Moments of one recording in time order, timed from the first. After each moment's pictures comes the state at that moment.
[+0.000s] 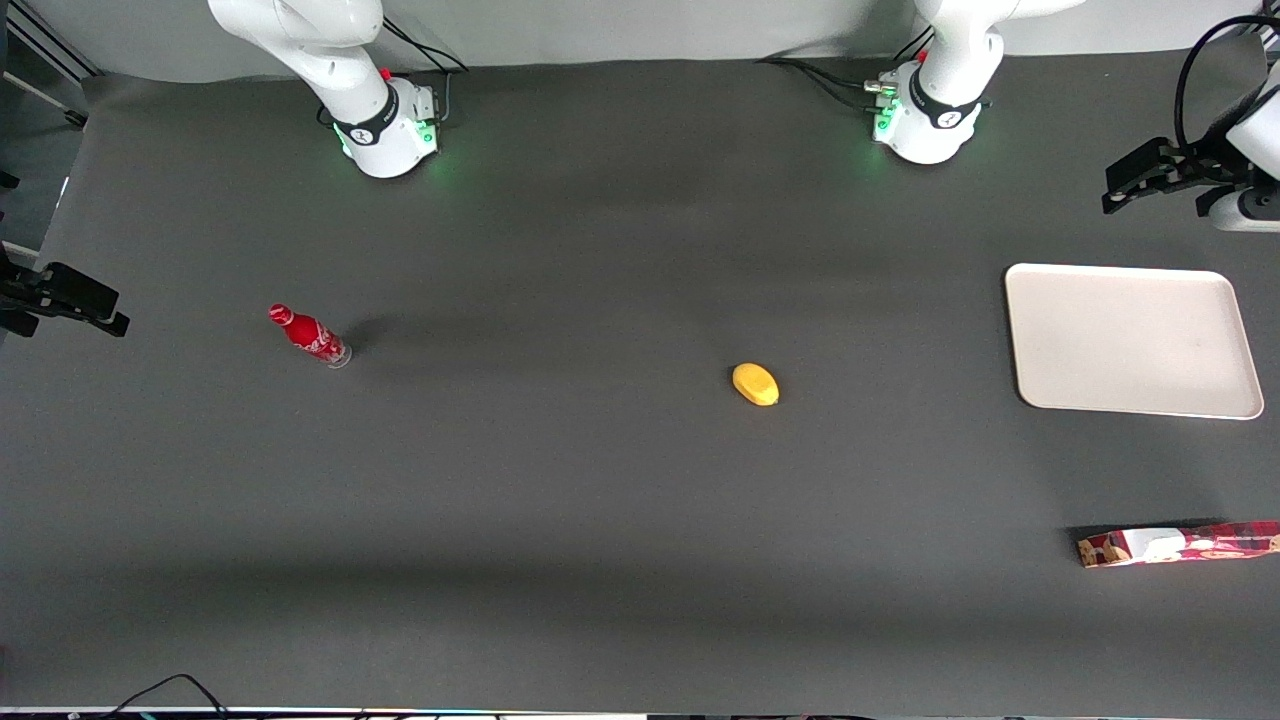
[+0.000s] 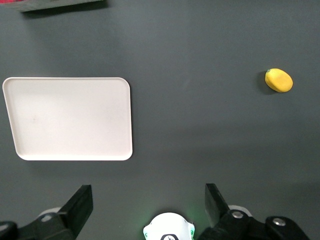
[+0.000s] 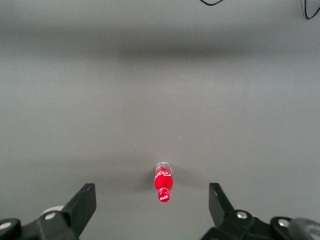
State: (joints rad) arm 0.09 -0.17 -0.08 -1.73 -0.01 1.45 0.07
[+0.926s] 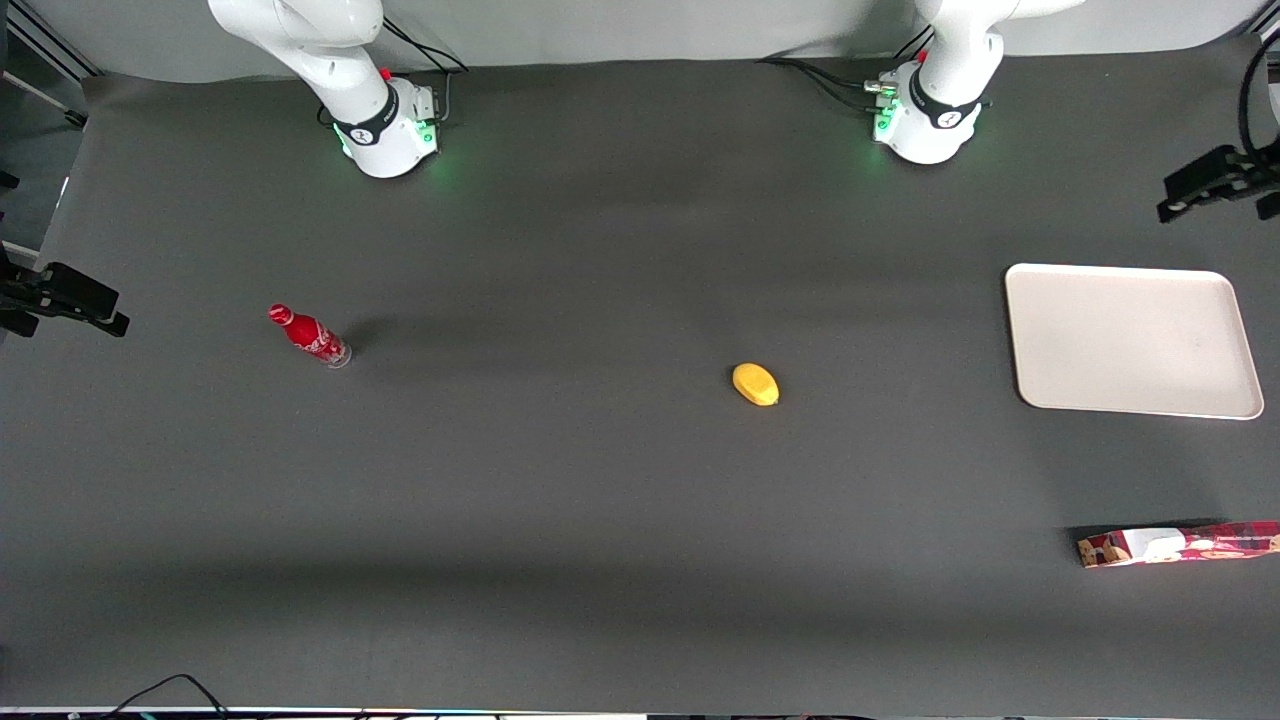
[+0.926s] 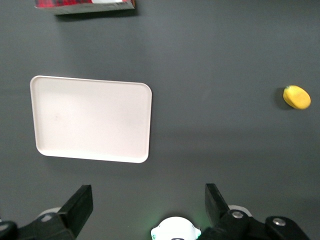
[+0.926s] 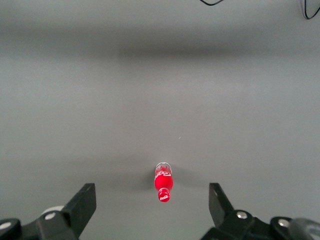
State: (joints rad) arm 0.10 -0.09 -0.02 -1.60 0.03 1.42 0.07
